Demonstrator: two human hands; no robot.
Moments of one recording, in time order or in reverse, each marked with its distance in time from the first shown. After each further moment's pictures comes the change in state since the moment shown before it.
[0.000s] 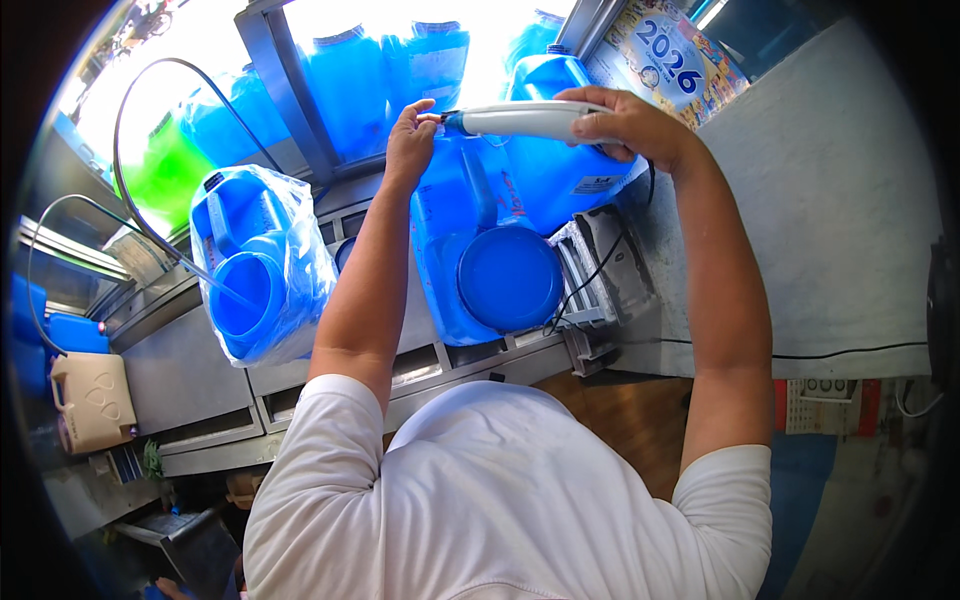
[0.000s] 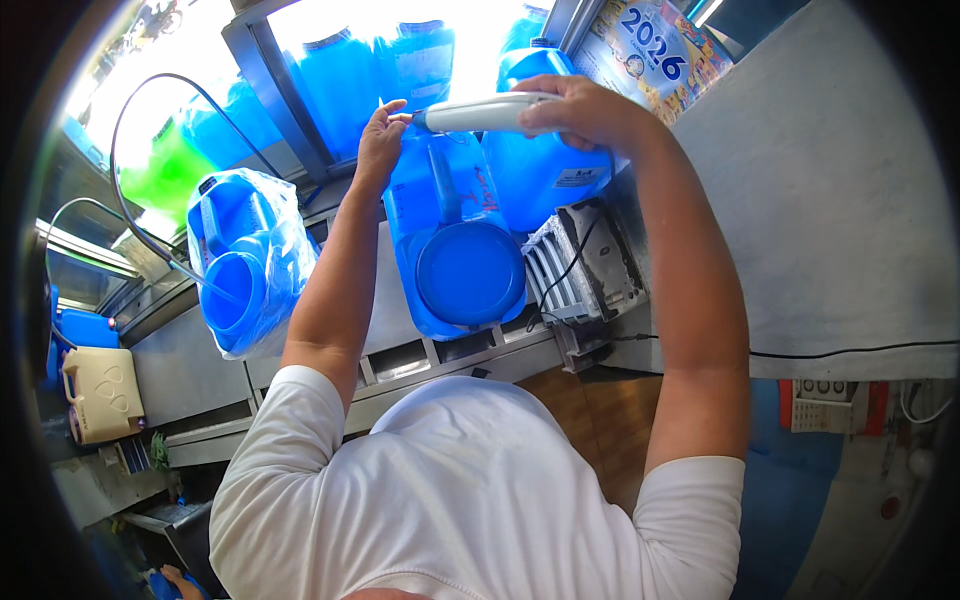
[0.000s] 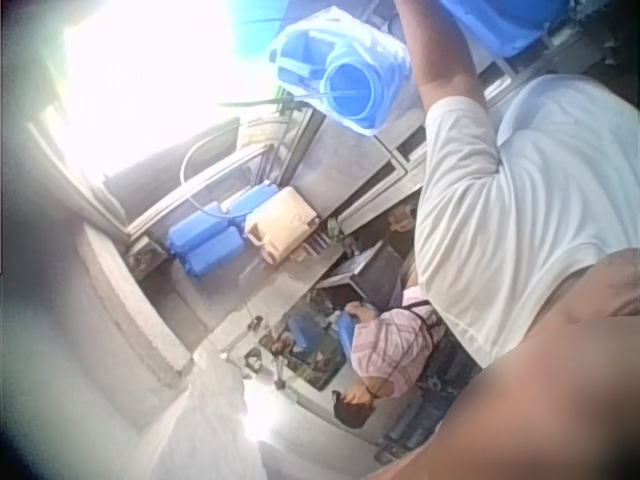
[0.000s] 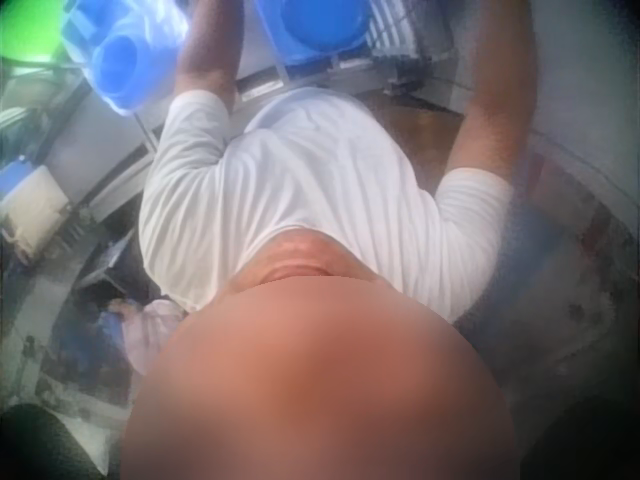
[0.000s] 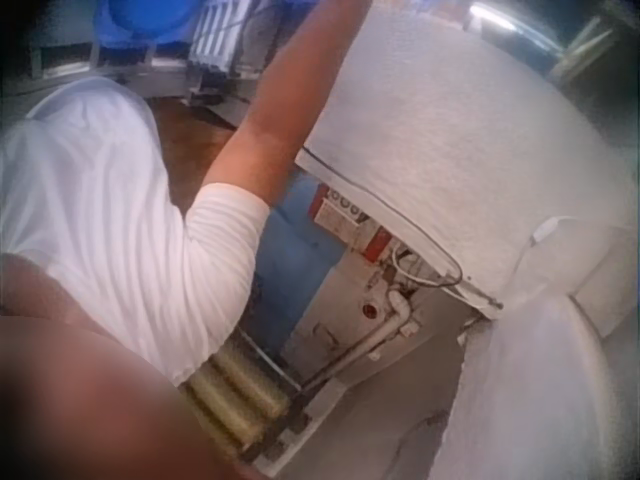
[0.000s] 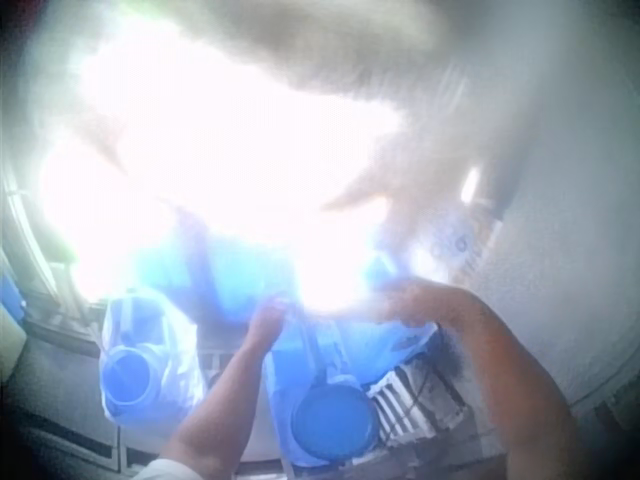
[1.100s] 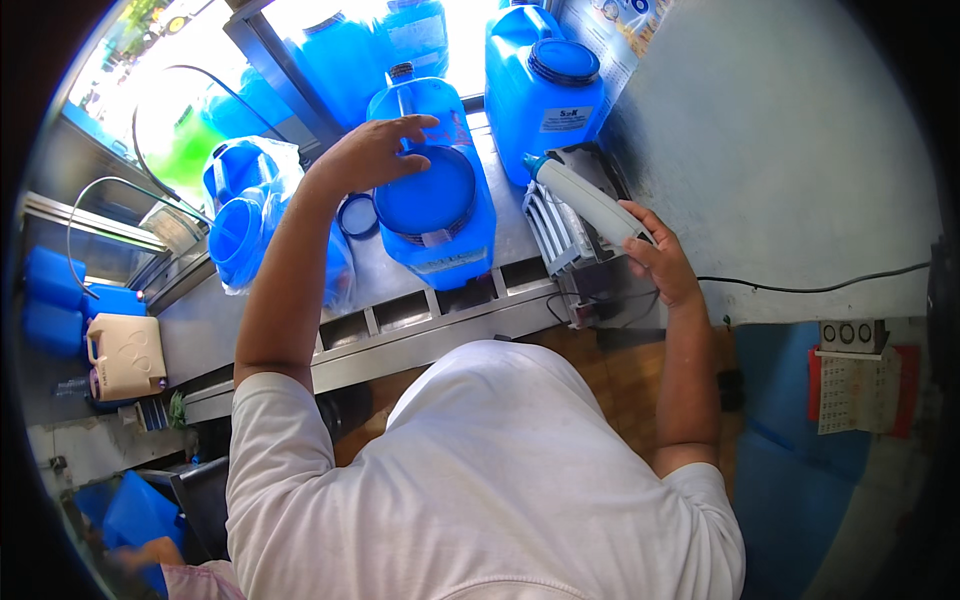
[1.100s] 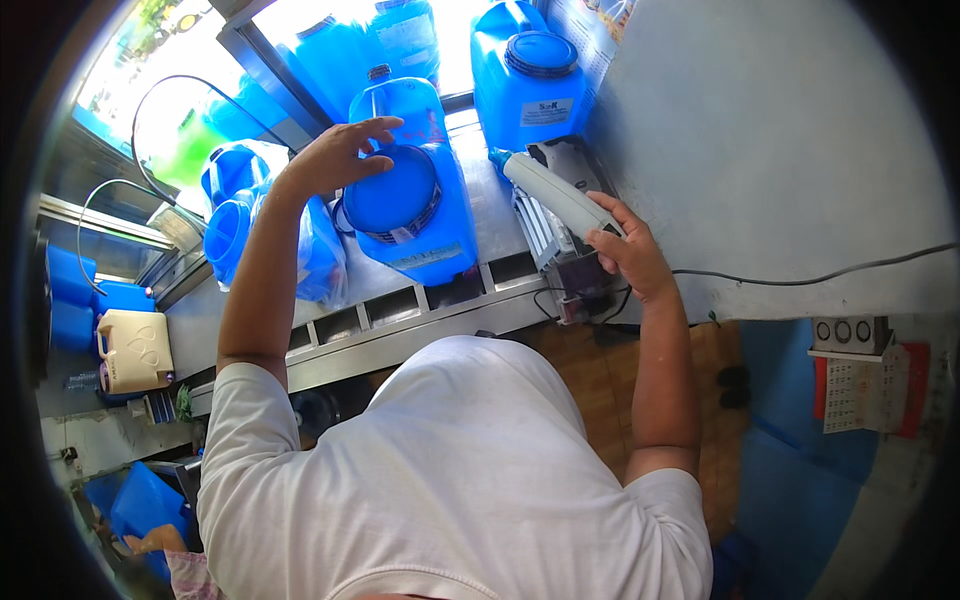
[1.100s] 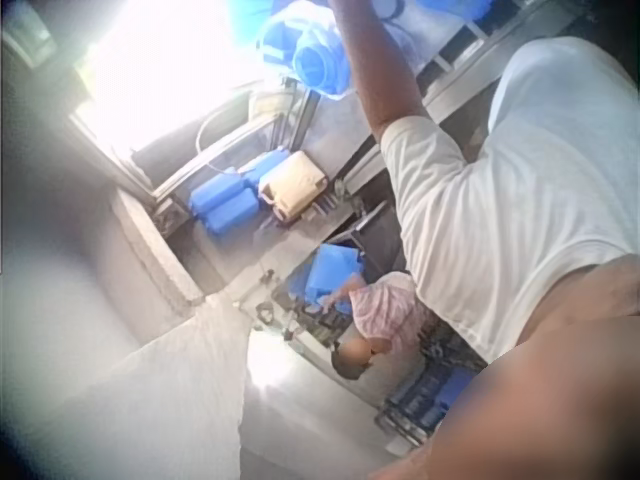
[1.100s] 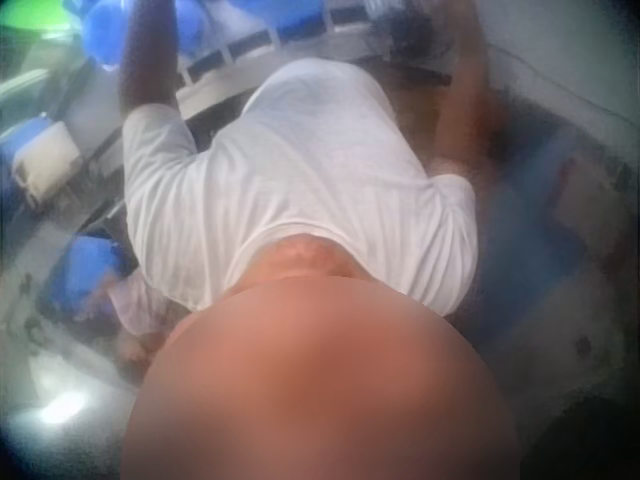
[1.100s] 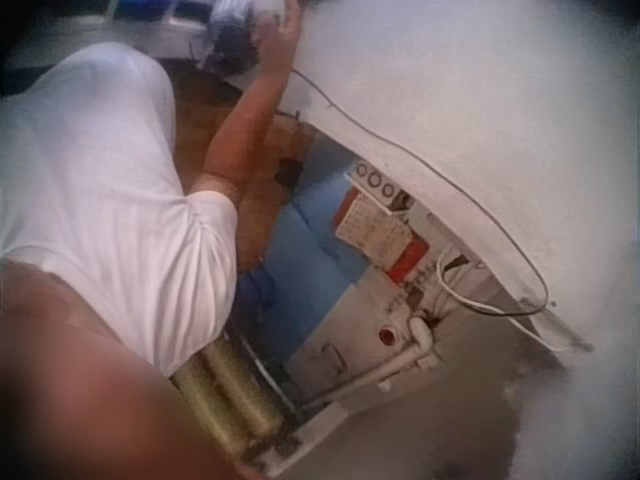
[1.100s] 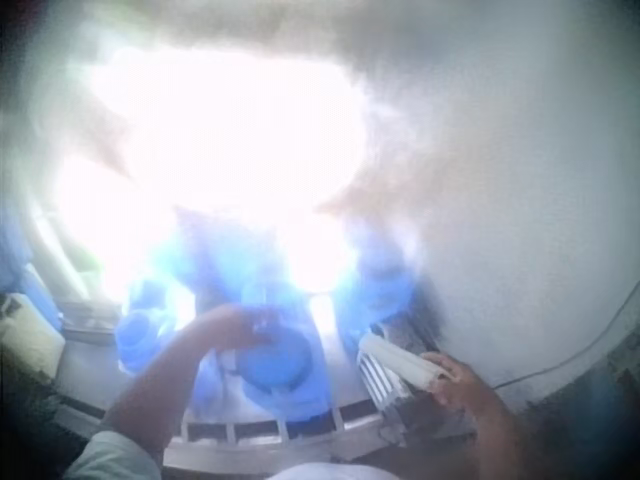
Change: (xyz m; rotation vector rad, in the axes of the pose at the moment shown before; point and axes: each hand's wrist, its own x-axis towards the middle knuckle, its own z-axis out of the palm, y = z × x) left_hand -0.142 0.163 0.007 0.866 -0.720 0.075; right_hand -0.244 0.208 0.068 0.665 0.292 0.056
